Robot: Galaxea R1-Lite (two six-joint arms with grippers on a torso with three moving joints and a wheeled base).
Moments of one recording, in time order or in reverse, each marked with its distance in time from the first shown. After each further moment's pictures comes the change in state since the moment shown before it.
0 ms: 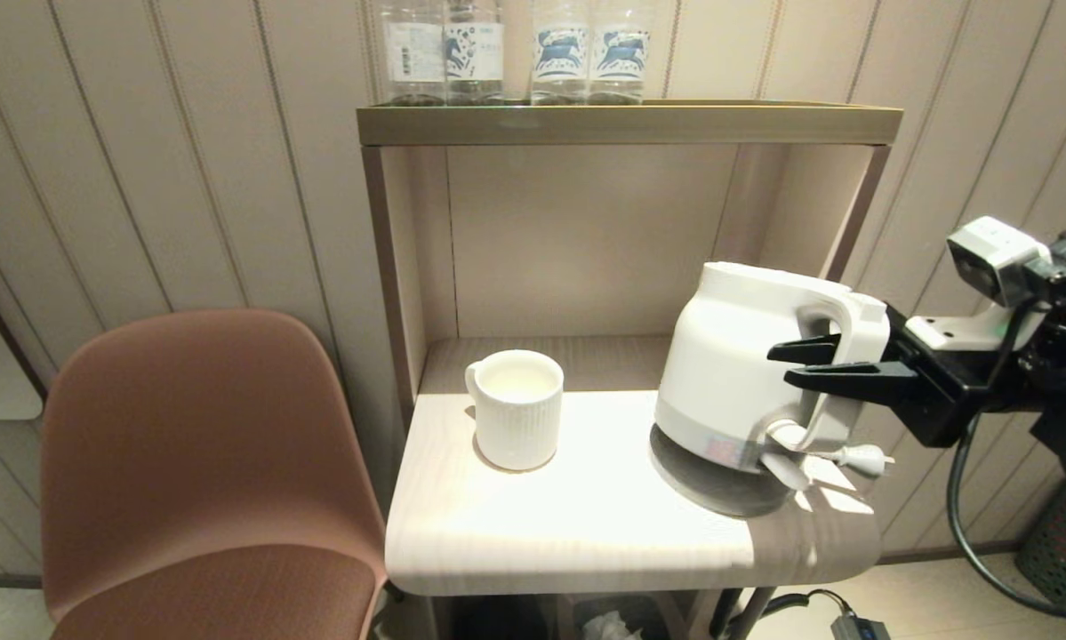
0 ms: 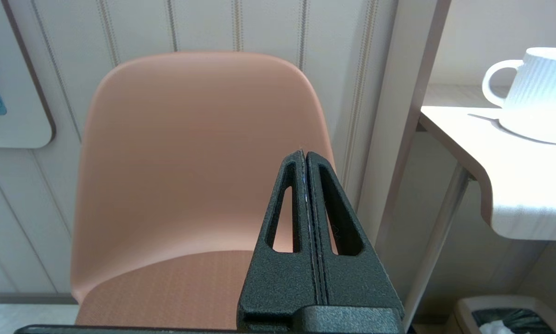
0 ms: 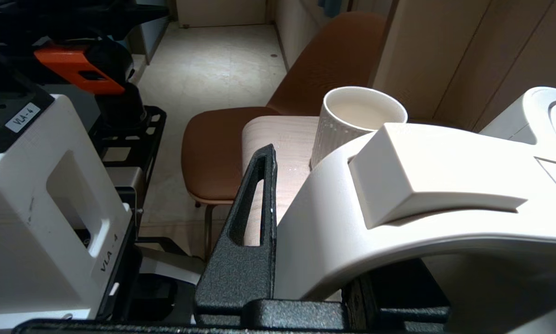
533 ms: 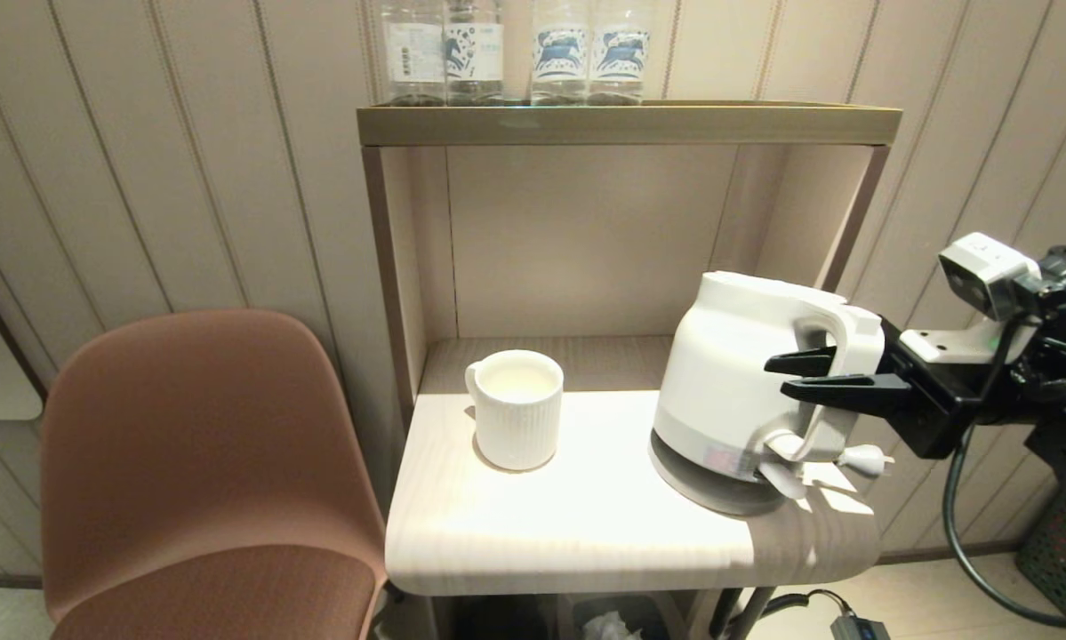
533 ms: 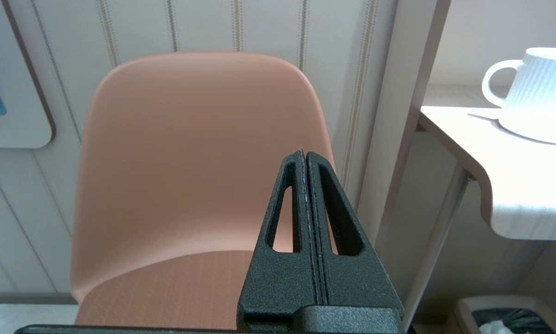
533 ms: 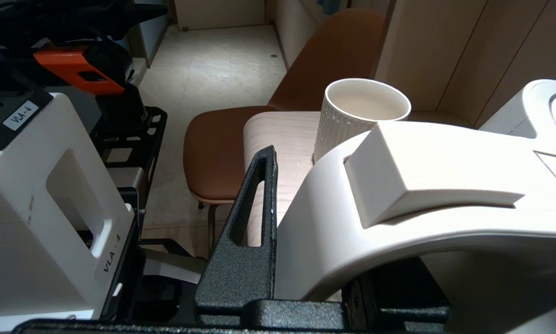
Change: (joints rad) left arm 0.000 0.000 0.000 0.000 0.001 -0.001; right arm 0.007 0.018 0.032 -0.012 -0.002 -0.004
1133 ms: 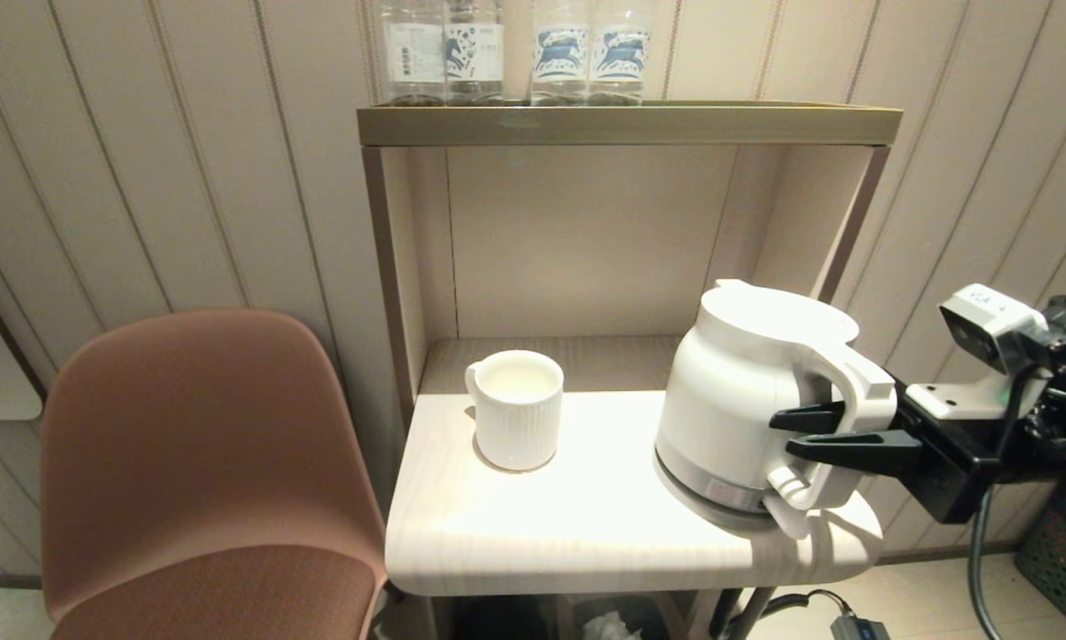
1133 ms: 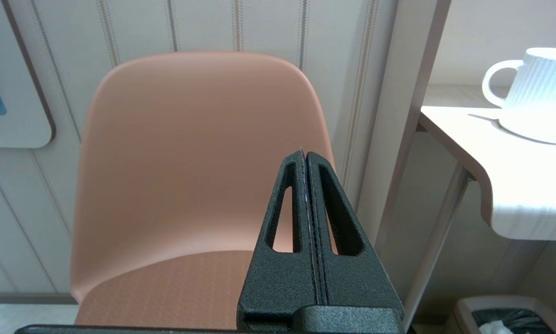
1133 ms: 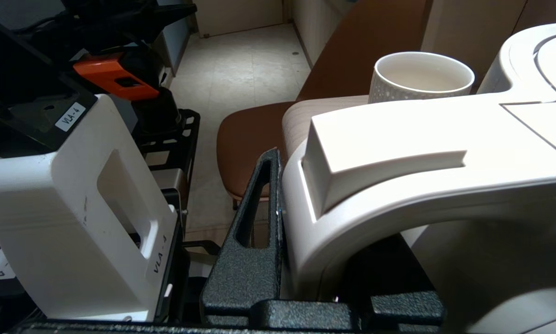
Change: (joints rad) left arm 0.000 0.000 0.000 0.000 -0.001 0.000; right arm 0.029 -0.056 0.169 0.001 0.000 0.004
